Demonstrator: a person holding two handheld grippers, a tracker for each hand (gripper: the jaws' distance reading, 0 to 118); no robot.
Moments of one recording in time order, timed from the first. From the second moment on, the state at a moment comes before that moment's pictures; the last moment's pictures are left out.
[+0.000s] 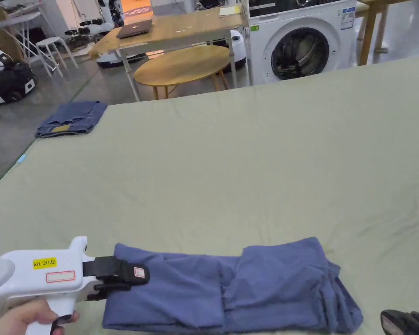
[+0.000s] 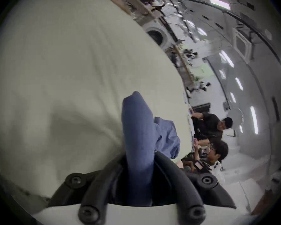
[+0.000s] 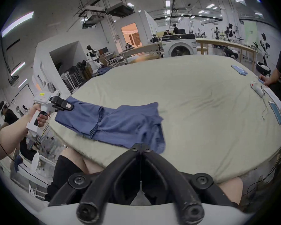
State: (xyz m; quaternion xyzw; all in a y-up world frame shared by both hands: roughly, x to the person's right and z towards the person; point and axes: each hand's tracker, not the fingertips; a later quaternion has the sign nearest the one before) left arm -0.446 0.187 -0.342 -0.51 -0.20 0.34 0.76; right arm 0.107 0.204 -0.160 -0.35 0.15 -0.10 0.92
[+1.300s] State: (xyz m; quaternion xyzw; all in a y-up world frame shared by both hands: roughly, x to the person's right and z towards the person) left arm -0.161 0.167 -0.346 -0.53 -0.12 0.03 0.84; right arm 0.187 0.169 -0.141 -0.33 0.07 -0.15 0.93
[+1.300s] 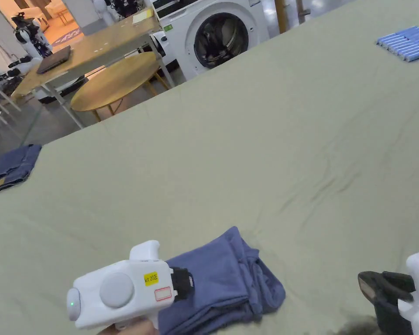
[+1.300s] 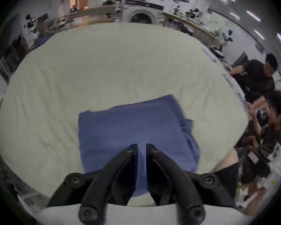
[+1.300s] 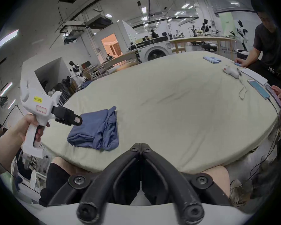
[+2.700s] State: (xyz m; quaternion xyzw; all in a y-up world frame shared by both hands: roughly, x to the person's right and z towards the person) left arm -0.299 0.120 -0.246 -0.38 -0.11 0.27 0.88; right arm 0.041 0.102 -0.360 -0.50 0.26 0.04 0.83
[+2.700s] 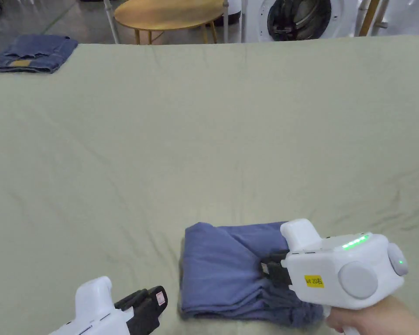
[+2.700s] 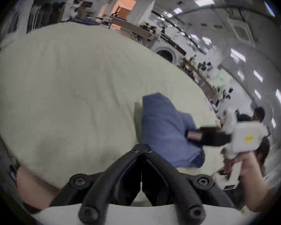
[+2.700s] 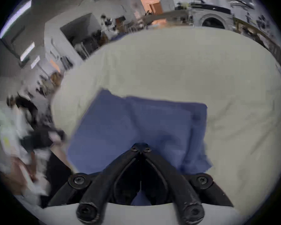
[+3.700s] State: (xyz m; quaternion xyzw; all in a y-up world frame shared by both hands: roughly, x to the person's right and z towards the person) left arm -0.269 0.083 -0.391 -0.55 -0.32 0.29 0.71; right arm 0.070 0.115 -0.327 -0.44 0.29 -0.07 0.85
